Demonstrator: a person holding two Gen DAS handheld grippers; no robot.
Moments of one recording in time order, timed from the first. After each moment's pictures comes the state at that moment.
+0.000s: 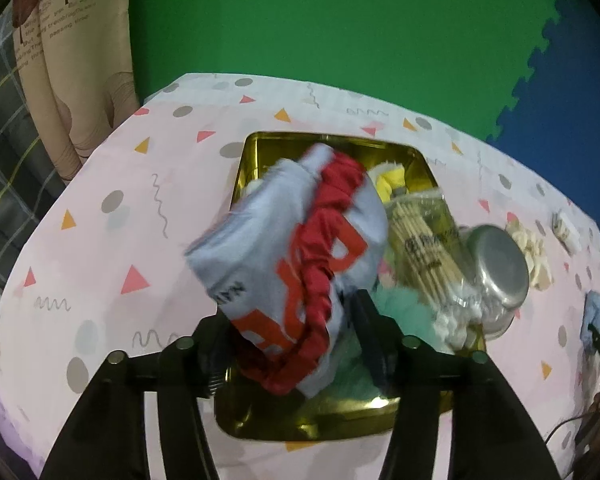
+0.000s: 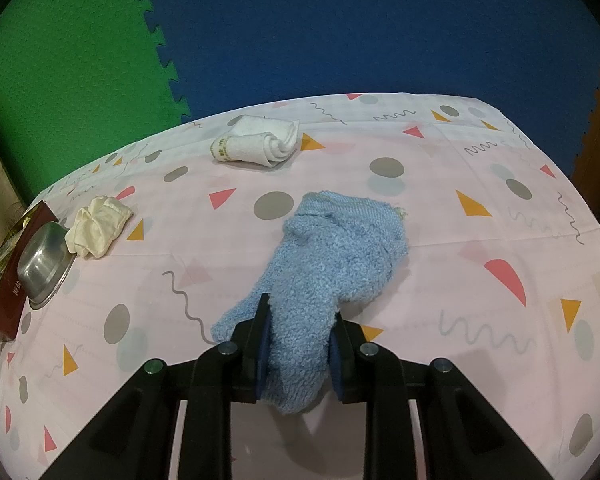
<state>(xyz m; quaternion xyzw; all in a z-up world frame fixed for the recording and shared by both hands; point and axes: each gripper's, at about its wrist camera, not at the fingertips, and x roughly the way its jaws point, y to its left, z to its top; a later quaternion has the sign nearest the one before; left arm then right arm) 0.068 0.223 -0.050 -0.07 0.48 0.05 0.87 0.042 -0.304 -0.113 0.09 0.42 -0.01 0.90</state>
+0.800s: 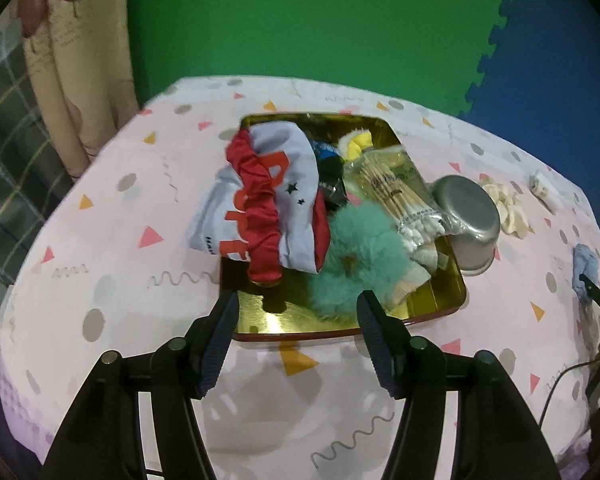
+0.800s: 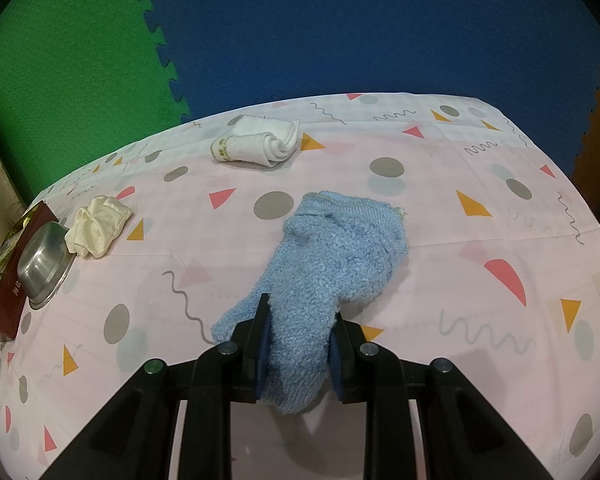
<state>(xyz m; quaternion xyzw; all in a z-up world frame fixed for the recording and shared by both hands) 0.005 0.206 -0.037 -0.04 0.47 0.04 0.88 0.042 -0.304 -0.113 0.09 0.42 -0.01 0.90</state>
